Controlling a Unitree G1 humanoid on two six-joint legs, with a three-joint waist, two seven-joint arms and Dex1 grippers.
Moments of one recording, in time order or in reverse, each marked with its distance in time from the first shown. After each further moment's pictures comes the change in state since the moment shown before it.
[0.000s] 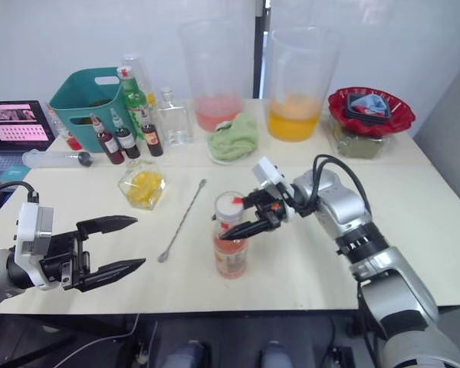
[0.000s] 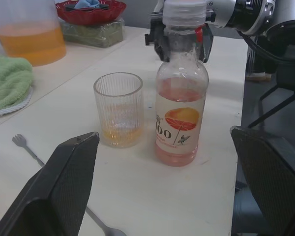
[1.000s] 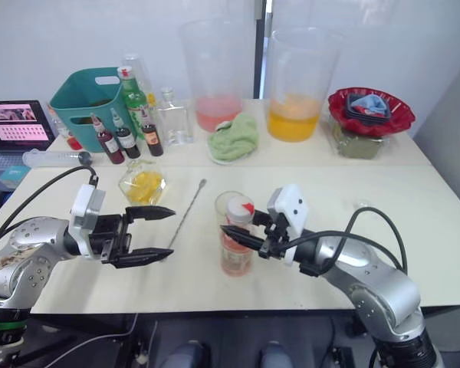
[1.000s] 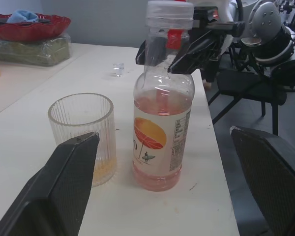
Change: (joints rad) left arm -0.384 -0.073 -0.351 0.341 0.116 -0.095 -0.223; right arm 0.618 0.066 -0.412 -0.938 0.014 0.505 -1.015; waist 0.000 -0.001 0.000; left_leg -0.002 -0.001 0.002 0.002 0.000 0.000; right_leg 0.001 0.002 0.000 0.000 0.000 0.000
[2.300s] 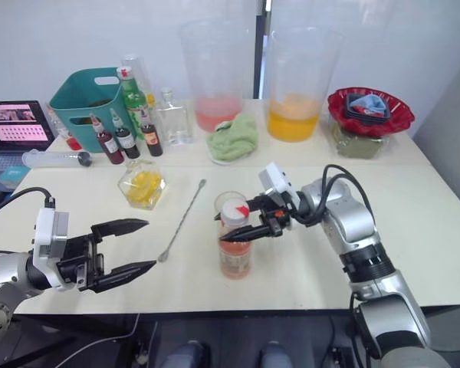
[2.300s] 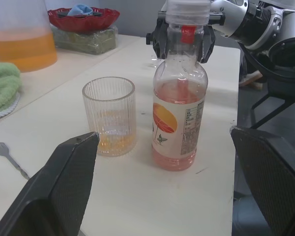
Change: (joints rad) left arm 0.348 0.016 0.256 -0.307 -0.078 0.036 0.210; right arm -0.471 0.029 0.183 0.760 -0.198 -0.401 0.959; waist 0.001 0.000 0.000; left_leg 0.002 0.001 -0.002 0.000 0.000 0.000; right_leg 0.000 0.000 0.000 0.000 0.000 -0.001
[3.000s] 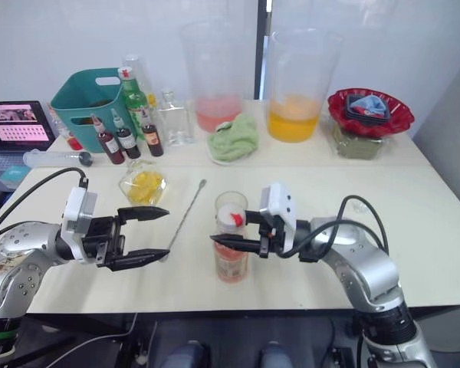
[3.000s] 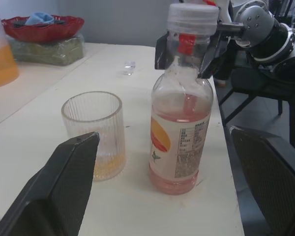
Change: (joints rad) left arm -0.294 0.000 -0.205 0.260 0.077 -0.048 -0.166; right arm 0.367 0.007 -0.111 -0.574 0.009 0.216 -0.572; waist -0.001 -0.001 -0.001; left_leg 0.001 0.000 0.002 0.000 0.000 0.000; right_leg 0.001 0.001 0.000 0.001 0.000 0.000
